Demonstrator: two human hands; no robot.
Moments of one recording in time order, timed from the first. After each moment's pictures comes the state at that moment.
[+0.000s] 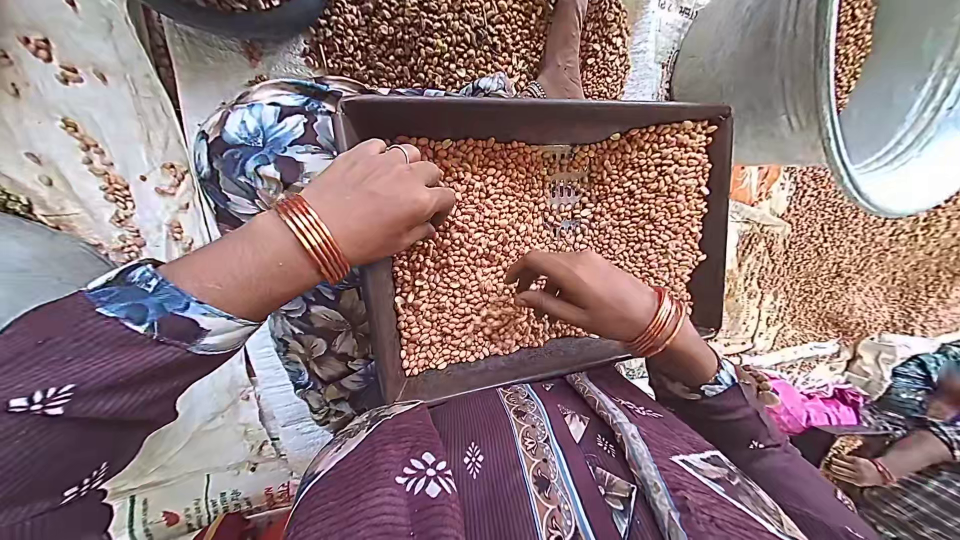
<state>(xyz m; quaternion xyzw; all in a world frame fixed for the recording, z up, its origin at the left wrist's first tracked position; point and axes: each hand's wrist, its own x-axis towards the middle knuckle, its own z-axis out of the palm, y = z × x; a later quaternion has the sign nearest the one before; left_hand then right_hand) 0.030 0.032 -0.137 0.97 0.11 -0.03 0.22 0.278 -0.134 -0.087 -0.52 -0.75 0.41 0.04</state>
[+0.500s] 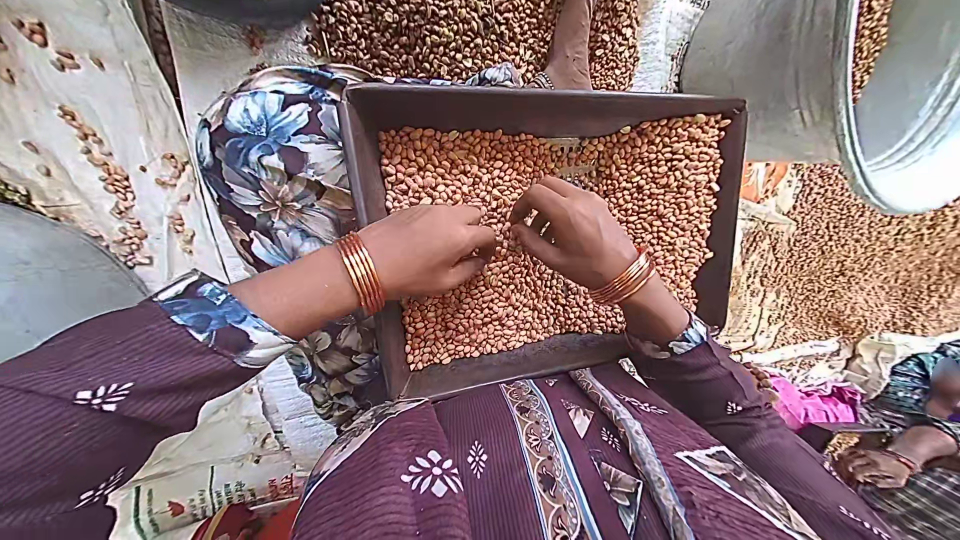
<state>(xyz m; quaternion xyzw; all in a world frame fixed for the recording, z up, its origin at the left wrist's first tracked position) 0.044 -0.010 -0.152 0.91 0.08 0.06 0.40 0.272 -0.100 -0.108 -0.60 -0.75 0.28 0.09</state>
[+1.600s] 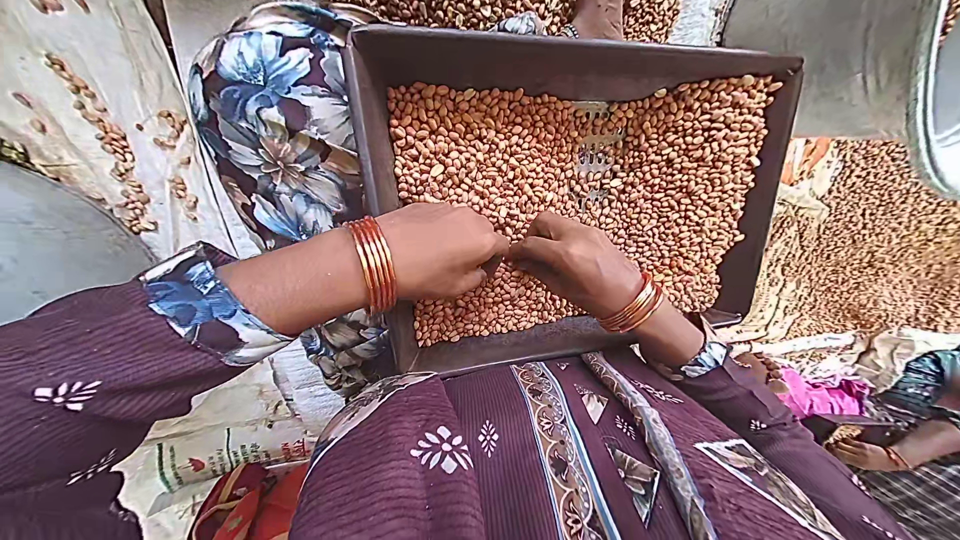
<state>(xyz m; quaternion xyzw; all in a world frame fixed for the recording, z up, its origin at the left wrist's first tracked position) 0.040 -0.022 -0.131 0.90 0.05 -0.09 0.42 0.257 -0.142 -0.122 -0.53 -0.79 0.30 0.09</state>
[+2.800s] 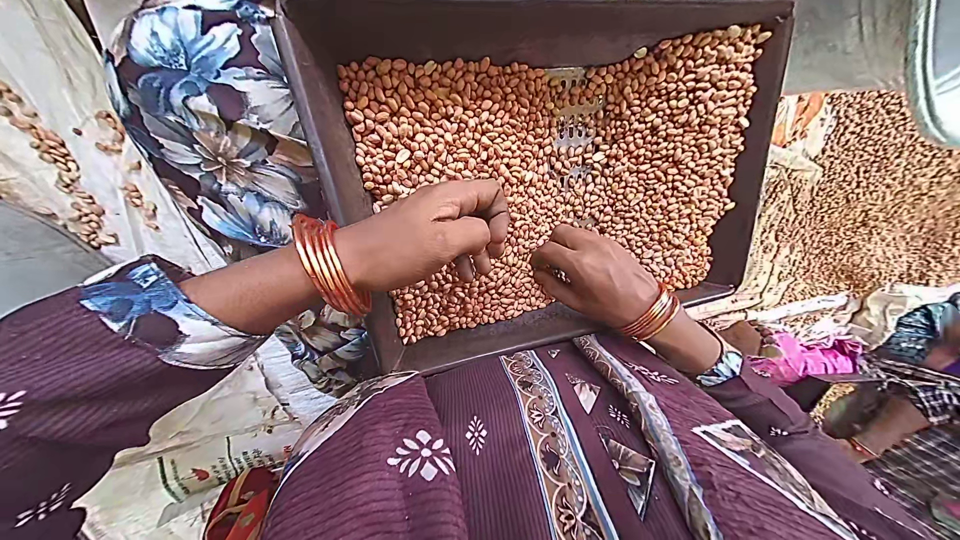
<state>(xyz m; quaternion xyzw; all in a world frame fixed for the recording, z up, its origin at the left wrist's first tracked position) 0.048 -0.030 -0.122 0.61 0.18 -0.02 0.77 0.282 -0.188 -0.116 -0.57 -0.76 0.30 0.01</state>
